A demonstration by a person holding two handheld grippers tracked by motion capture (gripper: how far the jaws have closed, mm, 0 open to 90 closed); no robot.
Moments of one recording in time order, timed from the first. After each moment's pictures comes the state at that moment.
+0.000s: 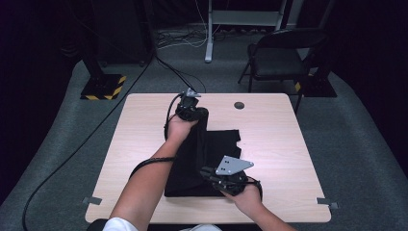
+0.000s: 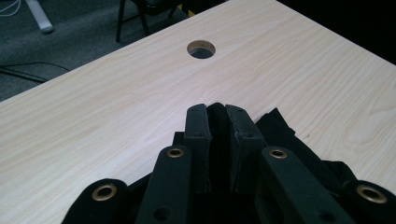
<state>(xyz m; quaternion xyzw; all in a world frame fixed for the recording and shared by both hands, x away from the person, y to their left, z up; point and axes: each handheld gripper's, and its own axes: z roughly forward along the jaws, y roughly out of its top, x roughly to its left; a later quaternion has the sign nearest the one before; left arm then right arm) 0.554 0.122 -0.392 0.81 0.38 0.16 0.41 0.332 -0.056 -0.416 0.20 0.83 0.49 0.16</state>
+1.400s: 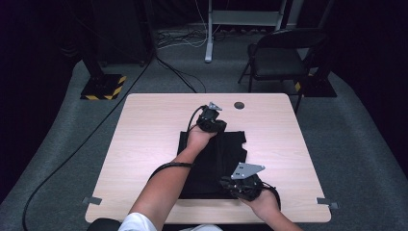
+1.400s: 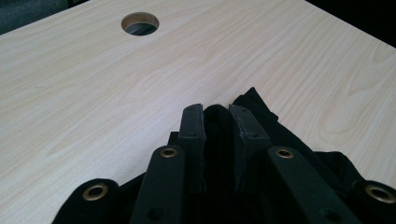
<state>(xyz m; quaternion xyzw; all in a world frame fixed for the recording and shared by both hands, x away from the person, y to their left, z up) 0.555 0.059 -0.445 0.84 0.35 0.11 0.41 0.333 -0.102 -0.452 0.25 0.87 0.41 0.13</state>
